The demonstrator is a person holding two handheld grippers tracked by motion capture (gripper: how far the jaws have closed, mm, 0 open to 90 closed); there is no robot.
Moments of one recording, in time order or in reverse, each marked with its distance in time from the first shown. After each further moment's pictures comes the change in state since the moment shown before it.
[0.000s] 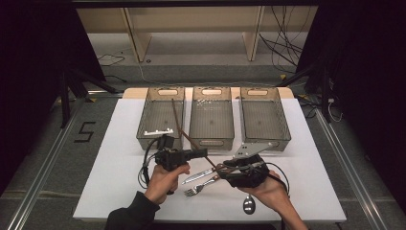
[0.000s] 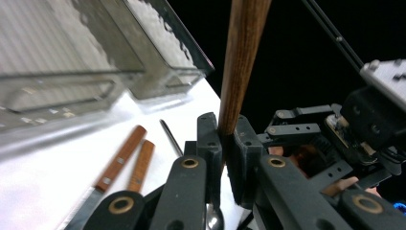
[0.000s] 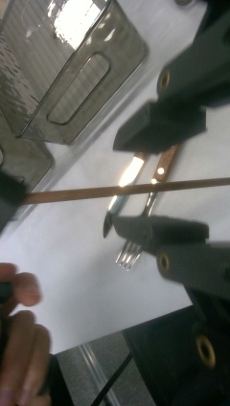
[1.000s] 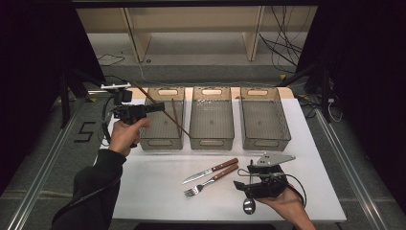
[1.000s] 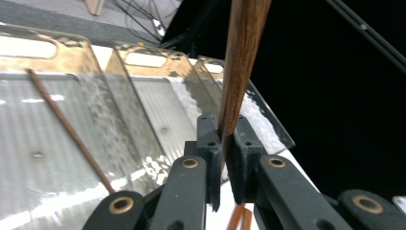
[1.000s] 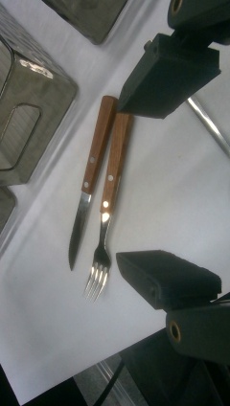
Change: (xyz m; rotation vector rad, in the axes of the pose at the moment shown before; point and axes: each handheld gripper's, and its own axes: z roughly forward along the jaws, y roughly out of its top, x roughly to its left) left arm 0.039 0.120 -0.078 -0.111 0.300 0.049; right arm -0.017 -0.053 -0.016 -0.006 -0.068 0.134
